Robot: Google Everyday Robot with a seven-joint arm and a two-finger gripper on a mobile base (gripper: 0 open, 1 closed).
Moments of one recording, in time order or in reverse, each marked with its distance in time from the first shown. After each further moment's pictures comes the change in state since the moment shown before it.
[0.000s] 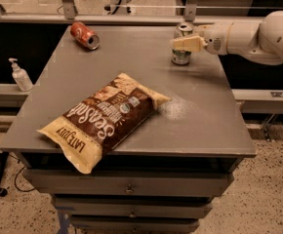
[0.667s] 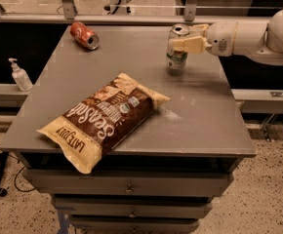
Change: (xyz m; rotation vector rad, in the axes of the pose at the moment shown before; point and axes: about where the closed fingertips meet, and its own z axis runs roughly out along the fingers) arm -0.021 0.053 -0.016 -0.164 -0.053 -0.024
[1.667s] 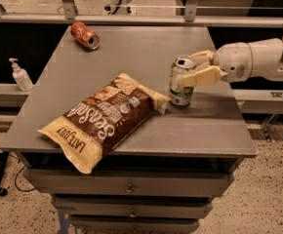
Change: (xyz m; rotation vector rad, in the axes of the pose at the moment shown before) arm 0.031 0.117 -0.047 -0.315 0.071 -0.007
